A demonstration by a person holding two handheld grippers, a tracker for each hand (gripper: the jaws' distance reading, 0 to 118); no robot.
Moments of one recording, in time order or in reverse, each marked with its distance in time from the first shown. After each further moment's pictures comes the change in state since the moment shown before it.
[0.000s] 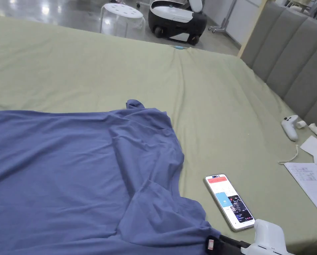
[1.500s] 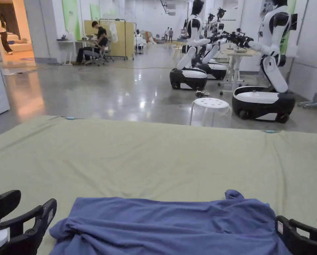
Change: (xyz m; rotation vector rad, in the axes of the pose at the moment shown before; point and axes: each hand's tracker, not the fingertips) left arm 0.040 0.126 0.105 0.718 0.045 -0.143; right arm -0.115 0.105 0.031 0.605 0.253 0.401
